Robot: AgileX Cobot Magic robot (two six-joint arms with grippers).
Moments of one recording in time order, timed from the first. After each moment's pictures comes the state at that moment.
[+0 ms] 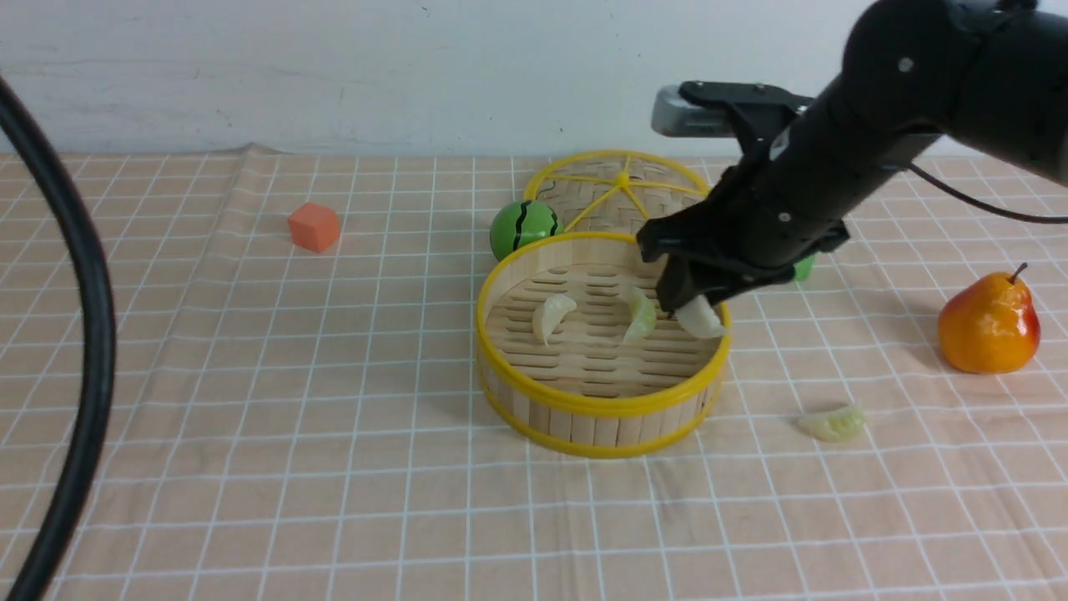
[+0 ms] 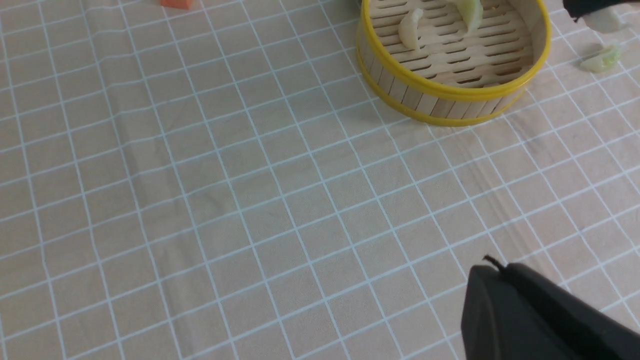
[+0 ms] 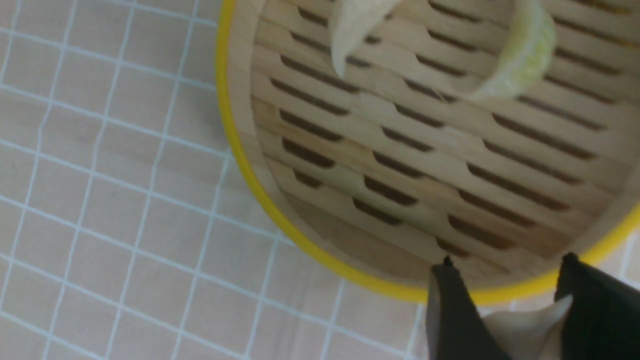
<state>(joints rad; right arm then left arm) 0.40 1.88 -1.68 0.27 0.95 0.05 -0.50 0.82 -1.29 0.07 1.24 -0.18</state>
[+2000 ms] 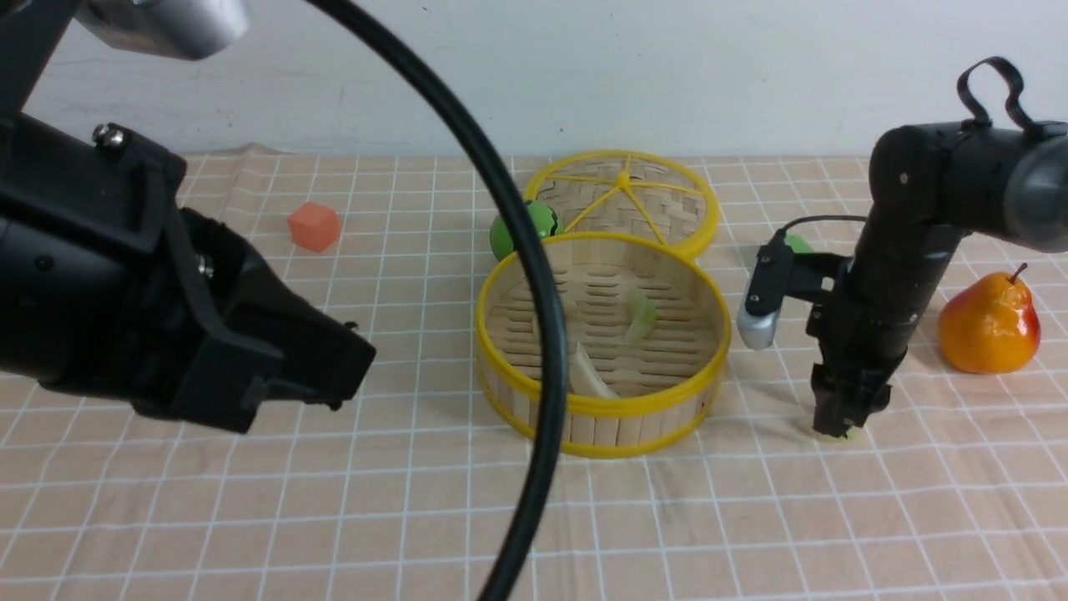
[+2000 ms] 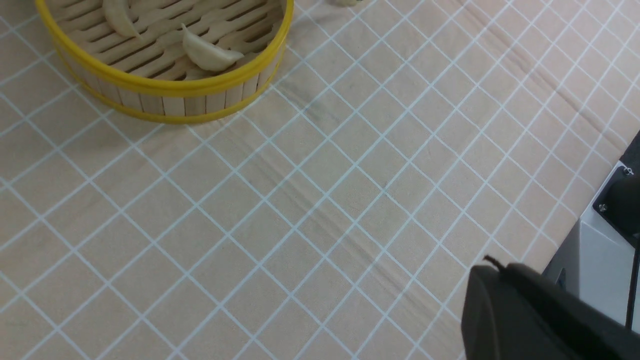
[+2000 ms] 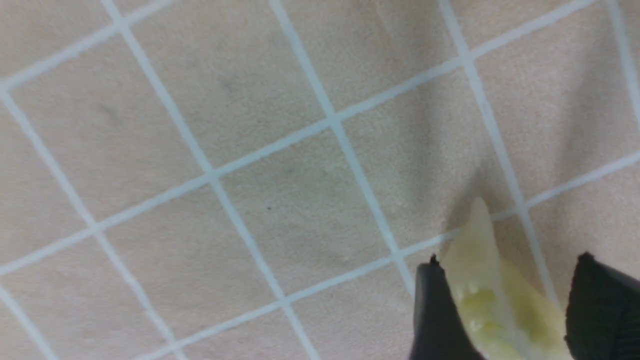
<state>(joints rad) 0.17 2.09 -1.60 0.06 1.06 -0.99 -0.50 1.07 -1.28 -0.41 1.14 0.21</state>
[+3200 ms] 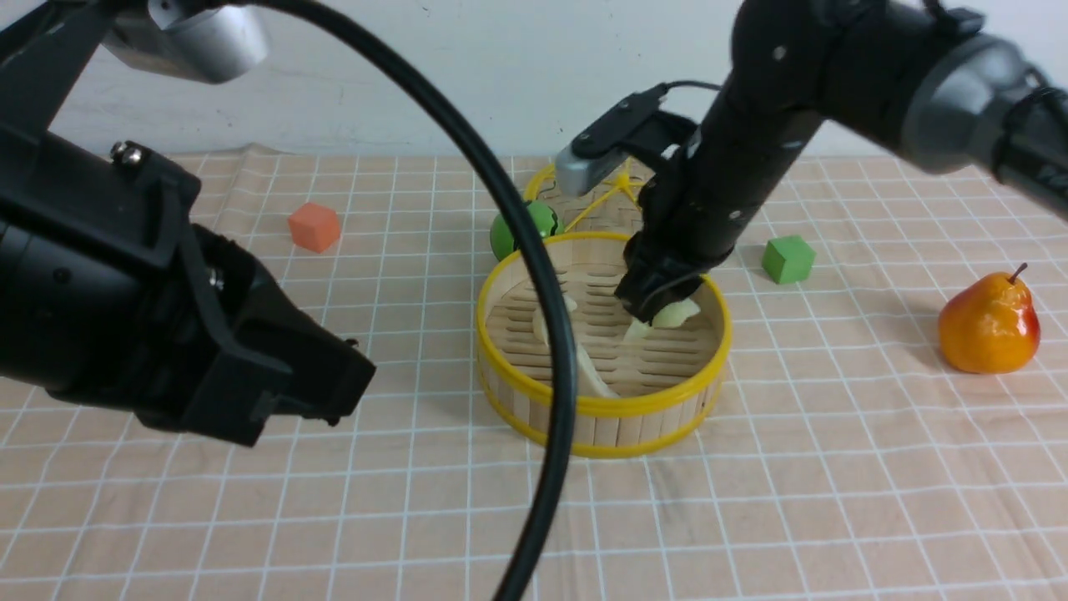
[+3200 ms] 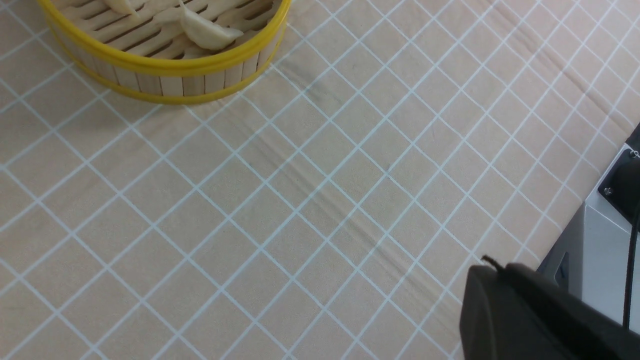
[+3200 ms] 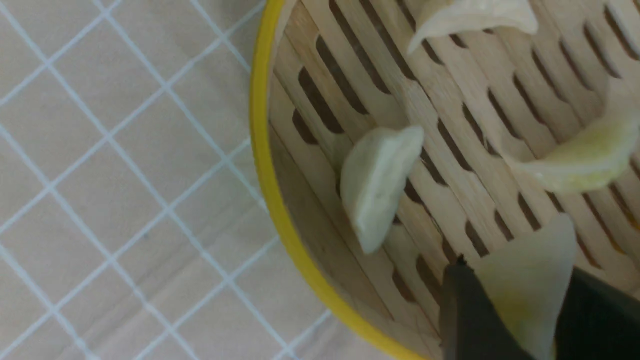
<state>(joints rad) 0.45 2.09 -1.93 0.15 1.11 -0.43 -0.50 1.08 -1.28 -0.40 1.17 0.21</state>
